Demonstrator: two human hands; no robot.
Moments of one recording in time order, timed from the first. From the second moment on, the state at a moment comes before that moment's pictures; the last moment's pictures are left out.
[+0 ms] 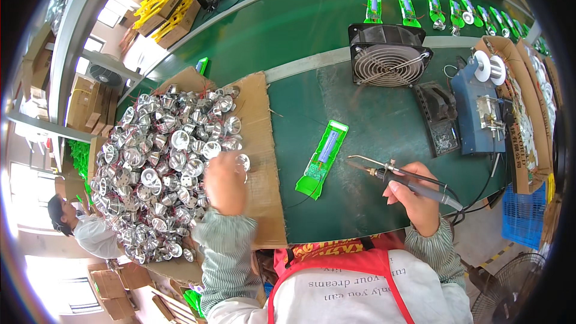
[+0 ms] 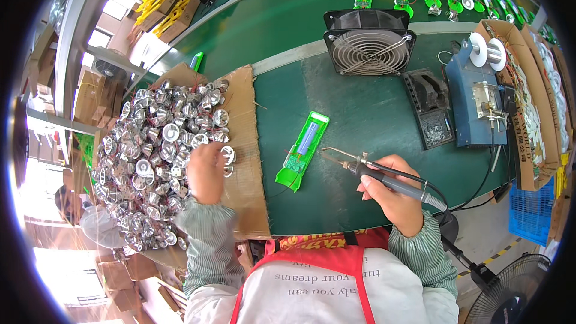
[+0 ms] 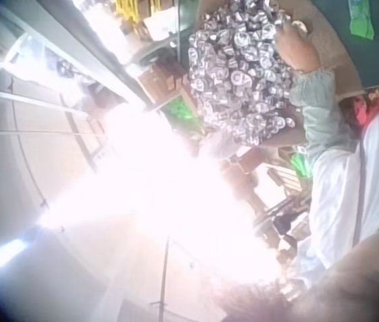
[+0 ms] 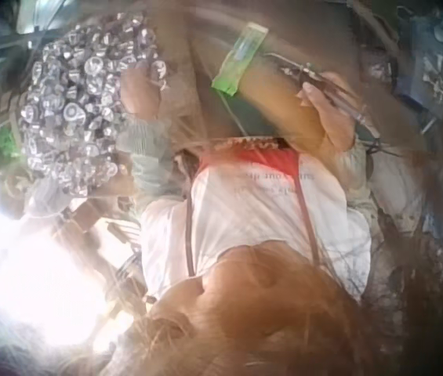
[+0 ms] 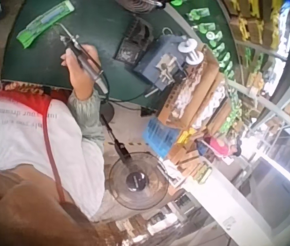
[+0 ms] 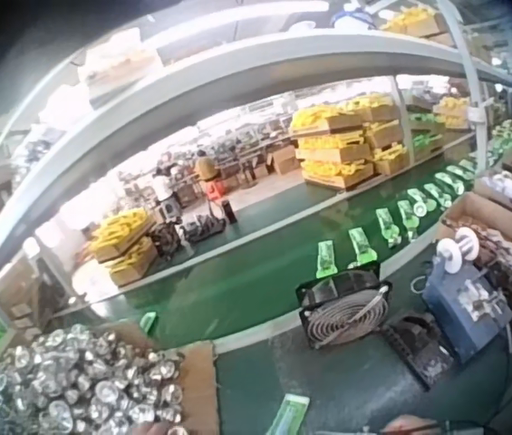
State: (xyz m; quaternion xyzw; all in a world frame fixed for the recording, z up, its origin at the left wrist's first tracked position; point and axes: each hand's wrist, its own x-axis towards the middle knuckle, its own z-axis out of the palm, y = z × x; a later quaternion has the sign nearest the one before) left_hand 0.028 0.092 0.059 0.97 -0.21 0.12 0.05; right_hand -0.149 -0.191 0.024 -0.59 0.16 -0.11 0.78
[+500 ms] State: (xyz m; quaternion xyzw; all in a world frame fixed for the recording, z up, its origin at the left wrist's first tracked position) left_hand 0.127 0.146 0.037 0.89 -0.16 0.14 0.41; right_hand -0.144 -0.187 0.024 -0.60 0.16 -0.10 0.78
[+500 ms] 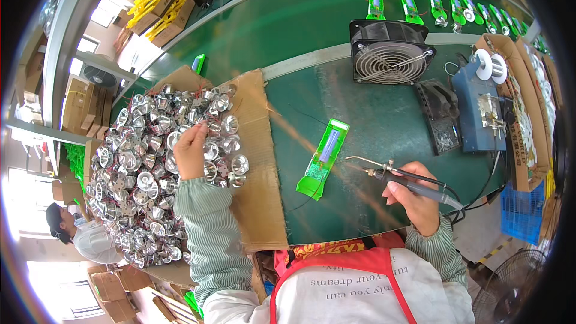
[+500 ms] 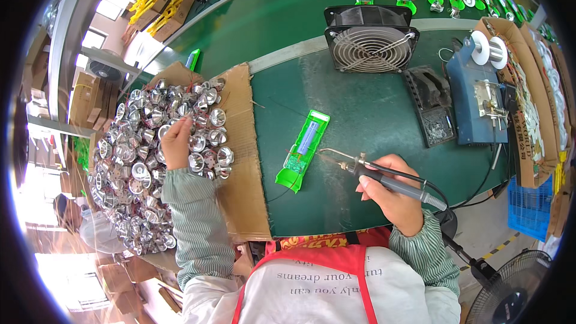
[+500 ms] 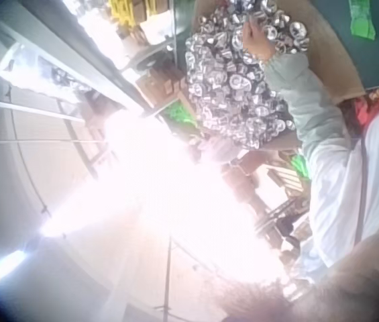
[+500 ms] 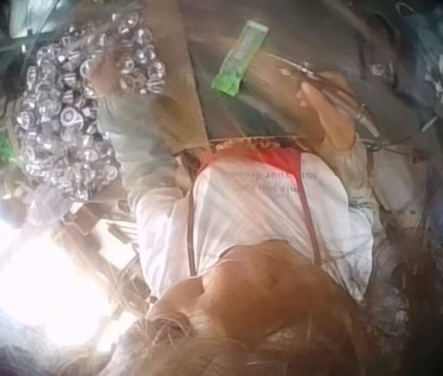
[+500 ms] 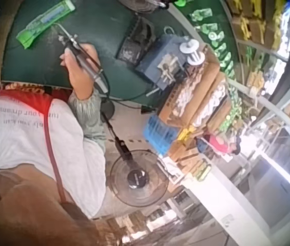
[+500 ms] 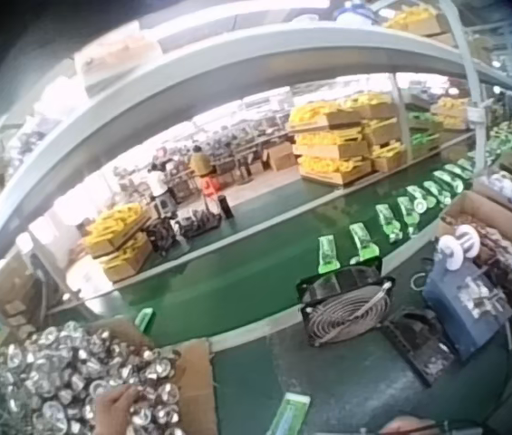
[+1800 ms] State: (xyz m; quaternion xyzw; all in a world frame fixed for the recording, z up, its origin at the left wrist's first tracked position) left_hand -0.010 0.039 0.005 0.89 -0.22 -0.13 0.37; right_hand -0.109 -0.165 0.006 -0.63 0.13 0.02 0.76
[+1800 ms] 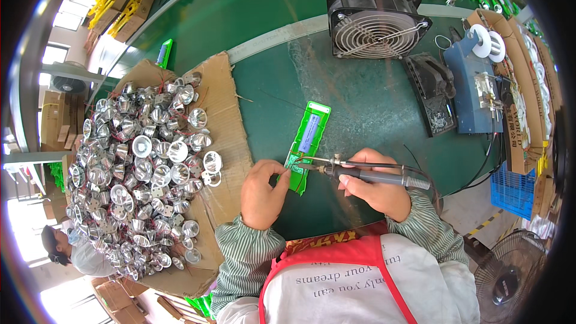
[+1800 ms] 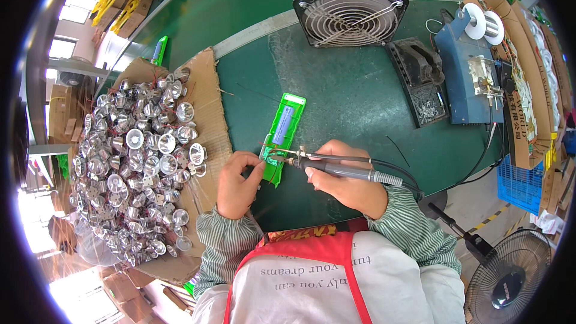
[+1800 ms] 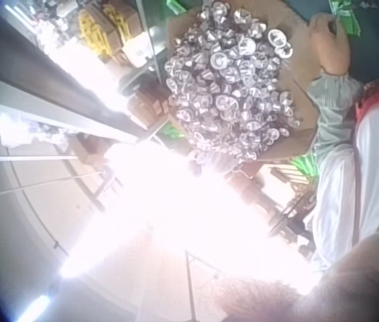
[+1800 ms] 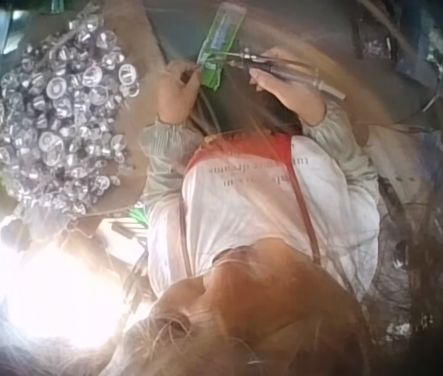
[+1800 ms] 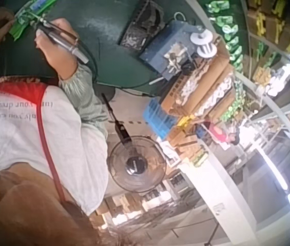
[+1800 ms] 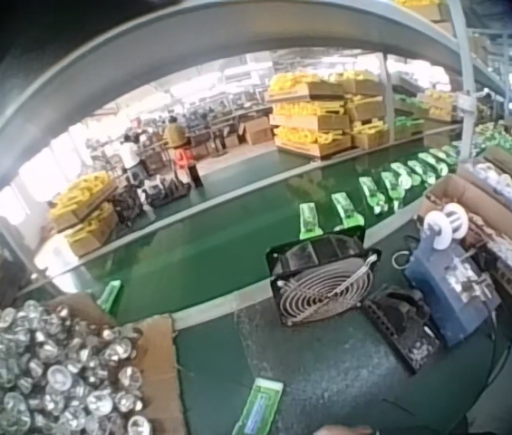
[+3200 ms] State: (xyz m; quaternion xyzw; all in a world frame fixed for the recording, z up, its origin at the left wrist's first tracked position) left_hand -0.006 0.034 0.009 0.90 -0.28 -0.16 0.31; right_hand -0.115 -0.170 0.005 -0.66 0.09 -0.01 0.75
